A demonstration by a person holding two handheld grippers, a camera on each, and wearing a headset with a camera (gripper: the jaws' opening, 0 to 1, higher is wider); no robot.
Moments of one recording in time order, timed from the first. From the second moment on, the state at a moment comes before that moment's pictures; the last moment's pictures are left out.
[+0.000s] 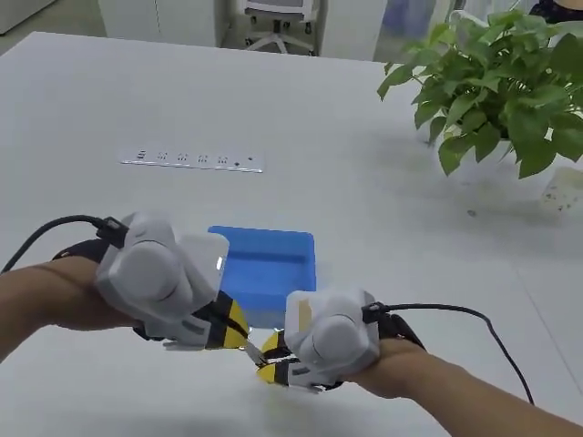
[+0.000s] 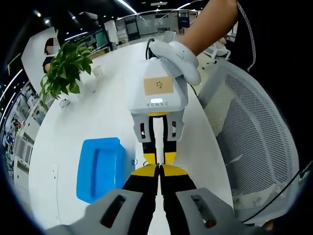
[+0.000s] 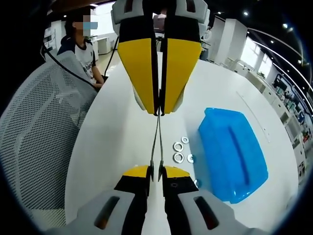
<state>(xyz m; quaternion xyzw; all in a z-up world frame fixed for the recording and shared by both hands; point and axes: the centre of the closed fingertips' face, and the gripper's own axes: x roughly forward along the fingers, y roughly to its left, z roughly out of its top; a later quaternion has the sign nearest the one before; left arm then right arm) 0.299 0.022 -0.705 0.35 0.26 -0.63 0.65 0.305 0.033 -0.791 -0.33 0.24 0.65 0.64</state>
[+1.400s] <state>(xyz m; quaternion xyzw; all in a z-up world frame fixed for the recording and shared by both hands) 0.297 0.002 -0.721 0.33 0.25 -0.65 0.63 0.301 0.028 -0.794 -0.30 0.25 0.64 0.66</state>
